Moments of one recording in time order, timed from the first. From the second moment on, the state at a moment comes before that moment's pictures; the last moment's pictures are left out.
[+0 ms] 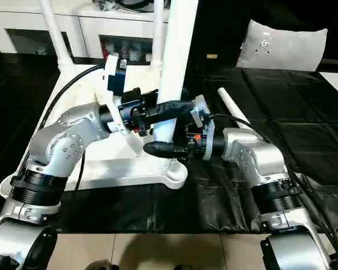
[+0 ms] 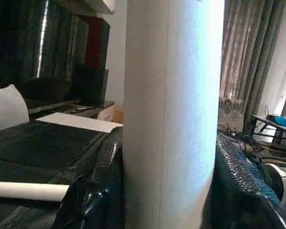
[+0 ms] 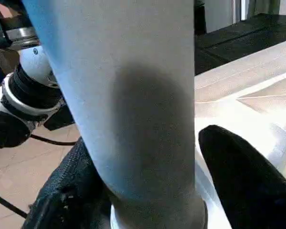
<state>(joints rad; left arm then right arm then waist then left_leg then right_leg) -0.71 0.17 -0.09 0.10 -0.59 0.51 -0.97 -0.61 -0.39 0.14 0.29 0.52 0.54 1.28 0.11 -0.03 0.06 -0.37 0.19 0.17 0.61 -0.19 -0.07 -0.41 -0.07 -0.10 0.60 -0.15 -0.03</state>
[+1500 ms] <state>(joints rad) -0.71 0.16 -0.09 0.14 -0.55 0.50 -0.95 -0.62 -0.36 0.14 0.33 0.47 0.50 1.28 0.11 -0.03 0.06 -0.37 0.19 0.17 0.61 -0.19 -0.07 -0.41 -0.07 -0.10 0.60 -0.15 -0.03</state>
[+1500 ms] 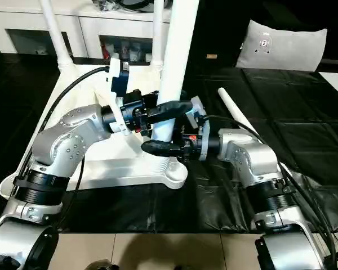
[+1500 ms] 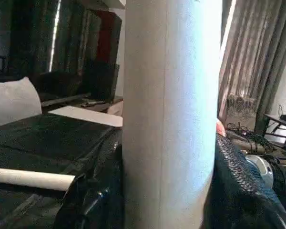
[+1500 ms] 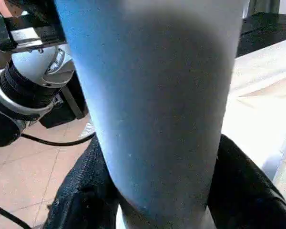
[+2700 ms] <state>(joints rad) -0.61 0.04 0.08 0.01 -0.72 0.57 -0.76 -0.42 -0.23 0.01 0.24 0.47 0.48 0.94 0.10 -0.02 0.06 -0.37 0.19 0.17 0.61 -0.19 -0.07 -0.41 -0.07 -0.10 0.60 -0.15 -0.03</state>
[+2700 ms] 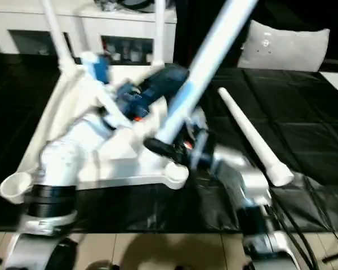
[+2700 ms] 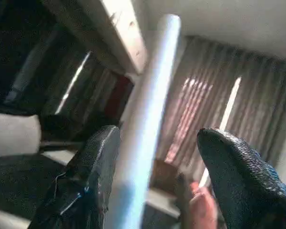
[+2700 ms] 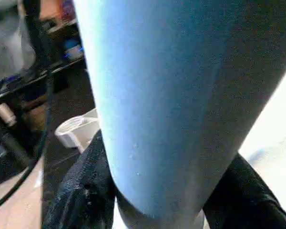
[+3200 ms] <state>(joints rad) -0.39 0.39 -0.13 0.01 -0.36 0.45 -0.84 -0.38 -0.21 0.00 0.16 0.30 0.43 0.61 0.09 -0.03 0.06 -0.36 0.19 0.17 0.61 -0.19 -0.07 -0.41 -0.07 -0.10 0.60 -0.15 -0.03</state>
